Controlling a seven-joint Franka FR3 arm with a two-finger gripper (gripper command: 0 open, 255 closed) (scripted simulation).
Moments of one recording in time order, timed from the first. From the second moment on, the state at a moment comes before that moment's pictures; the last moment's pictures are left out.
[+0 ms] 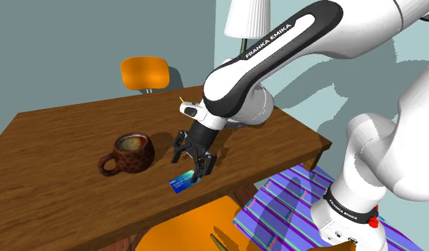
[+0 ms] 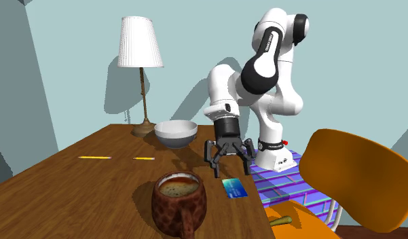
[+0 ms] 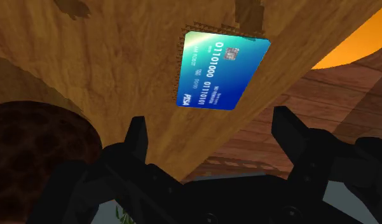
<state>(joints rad) 0.62 -0.15 0.03 -2.55 0.95 2.64 -1.71</state>
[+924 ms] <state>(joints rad) 0.68 -0.03 0.02 -2.49 1.22 2.68 -2.06</state>
